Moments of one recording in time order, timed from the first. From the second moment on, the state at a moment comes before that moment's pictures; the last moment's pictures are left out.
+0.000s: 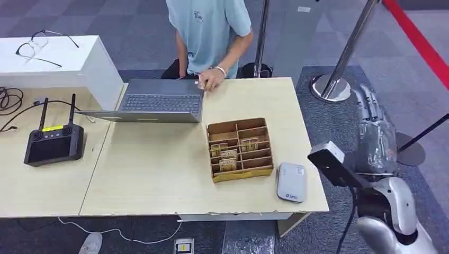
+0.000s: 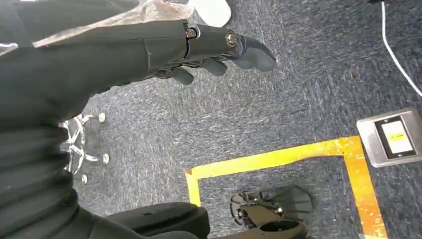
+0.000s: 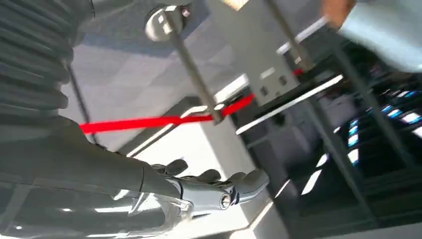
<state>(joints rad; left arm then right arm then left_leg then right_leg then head) -0.11 0.04 -1.14 -0.20 0.70 0.51 0.10 -0.12 -0.55 0.29 -2.05 0.88 -0.41 0.47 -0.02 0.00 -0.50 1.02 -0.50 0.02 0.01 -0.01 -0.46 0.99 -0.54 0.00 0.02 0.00</state>
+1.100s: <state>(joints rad) -0.12 0.04 -1.17 -0.20 0.62 0.47 0.11 -0.61 -0.35 0.79 -1.50 0.71 -0.15 0.40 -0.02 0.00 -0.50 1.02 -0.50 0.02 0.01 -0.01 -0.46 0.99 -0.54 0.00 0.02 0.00</state>
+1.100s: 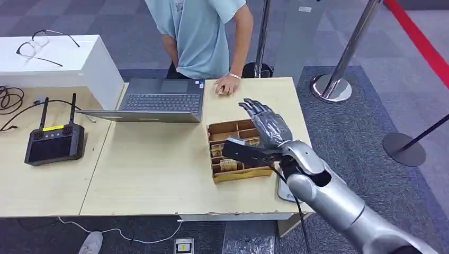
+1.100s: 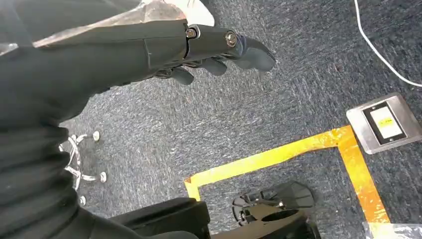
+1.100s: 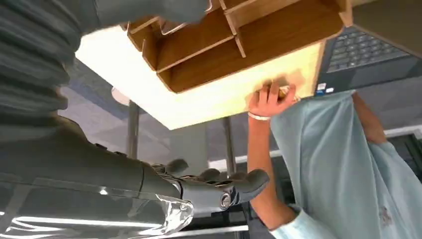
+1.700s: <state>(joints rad) -0.12 0.04 -1.17 -0.20 0.62 0.48 0.11 -0.62 -0.34 0.82 -1.37 0.67 -0.18 0.40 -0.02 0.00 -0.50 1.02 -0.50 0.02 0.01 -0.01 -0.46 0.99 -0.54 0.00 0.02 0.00</state>
